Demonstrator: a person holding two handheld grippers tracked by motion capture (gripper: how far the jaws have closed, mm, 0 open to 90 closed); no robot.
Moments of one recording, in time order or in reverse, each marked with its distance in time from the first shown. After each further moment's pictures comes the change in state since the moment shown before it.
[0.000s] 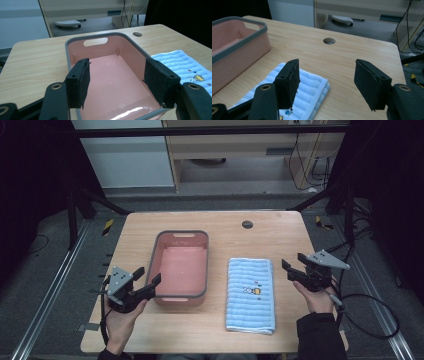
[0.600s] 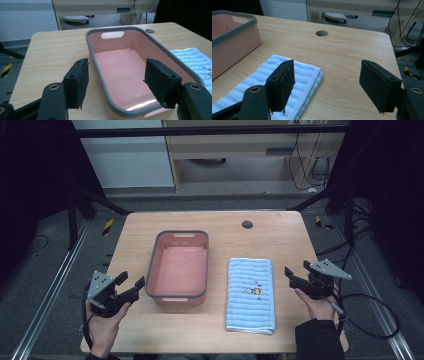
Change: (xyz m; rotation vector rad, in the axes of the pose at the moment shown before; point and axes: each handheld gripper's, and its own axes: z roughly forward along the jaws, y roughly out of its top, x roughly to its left) left arm 0.034 -0.012 -0.024 0.012 0.045 -0.043; right arm -0.005 -0.029 -0.003 0.002 -0.050 0.030
